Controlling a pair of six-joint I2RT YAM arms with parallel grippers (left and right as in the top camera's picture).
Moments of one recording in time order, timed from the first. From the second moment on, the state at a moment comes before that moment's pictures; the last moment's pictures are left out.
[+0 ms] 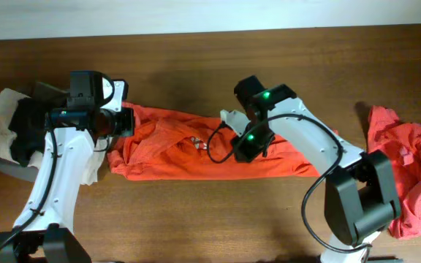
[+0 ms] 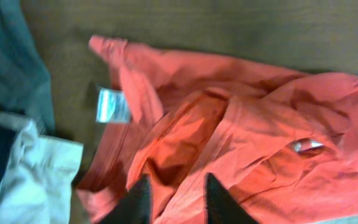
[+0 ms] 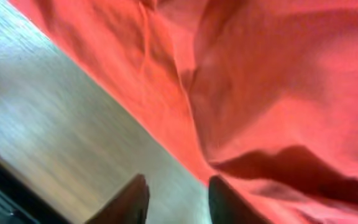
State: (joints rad) left arm 0.00 1.58 1.25 -0.77 0.19 0.04; right arm 0.43 1.89 1.45 -1.15 -0.26 -0.27
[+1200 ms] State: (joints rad) left arm -0.16 1.78 1.30 -0.97 0.30 0.10; right arm 0.43 1.89 1.45 -0.99 -0.25 -0.24
